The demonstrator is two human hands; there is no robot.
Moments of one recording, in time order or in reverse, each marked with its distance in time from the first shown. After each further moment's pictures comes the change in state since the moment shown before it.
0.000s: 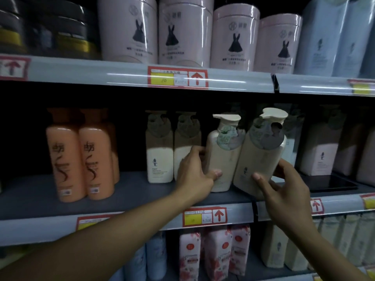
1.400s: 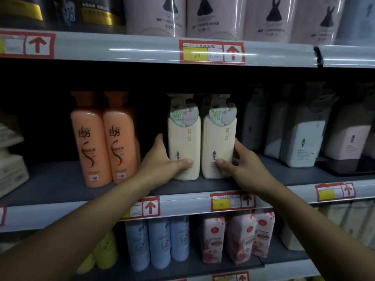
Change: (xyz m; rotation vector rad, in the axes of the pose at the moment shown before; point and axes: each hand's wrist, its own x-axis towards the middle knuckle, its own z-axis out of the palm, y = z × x) left_hand -0.010 -0.063 -0.123 0.091 -0.036 -0.249; right_hand 0.017 -0.034 0.107 0.059 -0.548 0.036
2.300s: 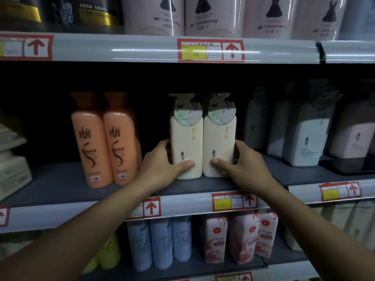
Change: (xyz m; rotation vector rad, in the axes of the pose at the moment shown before) left_hand -0.002 -0.006 0.002 0.083 0.015 0.079; right_hand 0.001 -0.007 0.006 -0.131 0.143 0.049
